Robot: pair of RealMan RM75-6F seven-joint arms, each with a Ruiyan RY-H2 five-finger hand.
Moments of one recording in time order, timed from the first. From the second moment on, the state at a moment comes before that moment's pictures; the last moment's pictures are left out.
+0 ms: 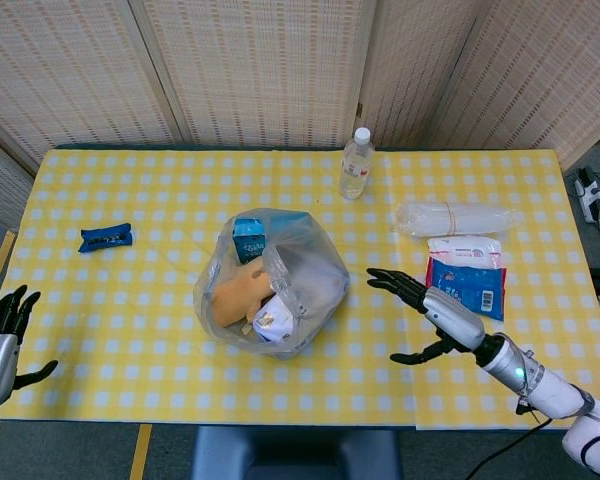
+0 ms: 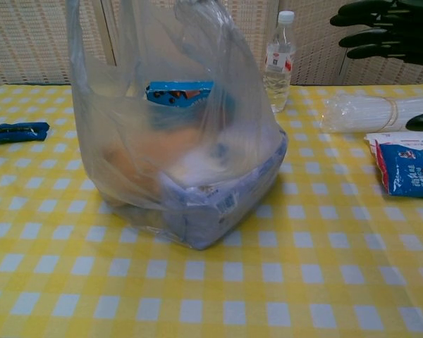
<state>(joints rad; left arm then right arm) -0.10 -1.12 -0.06 -1.61 1.44 1.47 0.09 0.58 -1.16 -0.01 -1.42 -1.95 1.37 1.03</state>
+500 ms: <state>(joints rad) -0.09 -1.11 -0.07 -1.62 1.43 1.47 0.07 0.70 -1.32 0.00 -1.31 -1.93 1.37 1.14</state>
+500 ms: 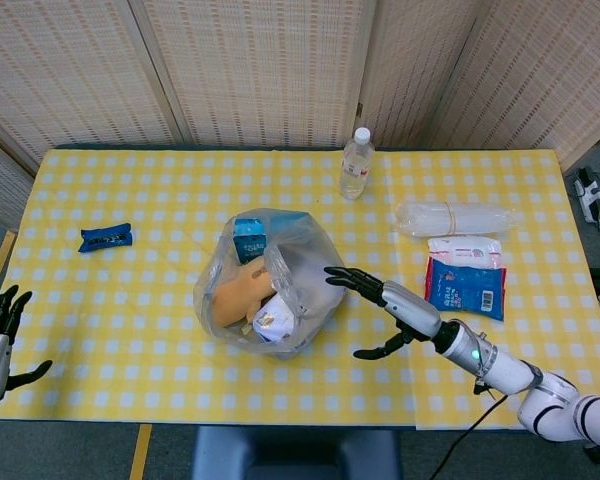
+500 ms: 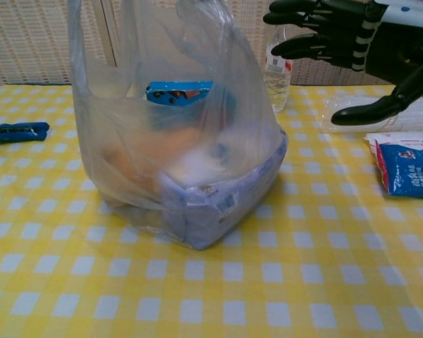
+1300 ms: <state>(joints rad) -0.07 -1.08 -0.07 -1.61 1.45 1.51 -0.01 0.86 -1.41 -0.02 -1.32 -1.89 1.29 1.12</state>
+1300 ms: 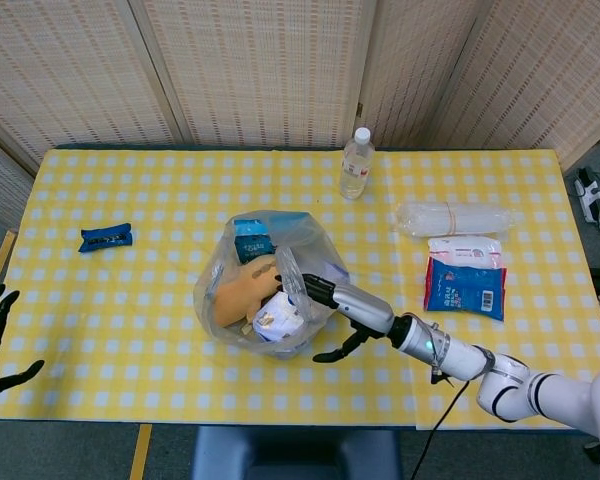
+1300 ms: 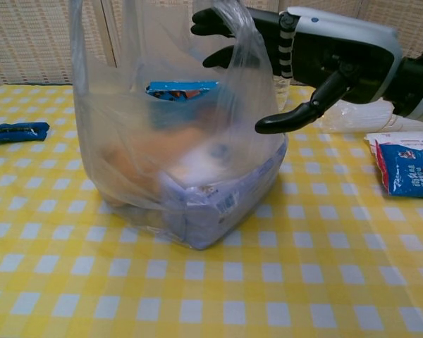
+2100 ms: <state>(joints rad) -0.06 -1.06 -0.06 -1.61 1.49 1.53 -0.07 0.96 -1.50 0.02 -1.29 -1.82 1.24 1.17</state>
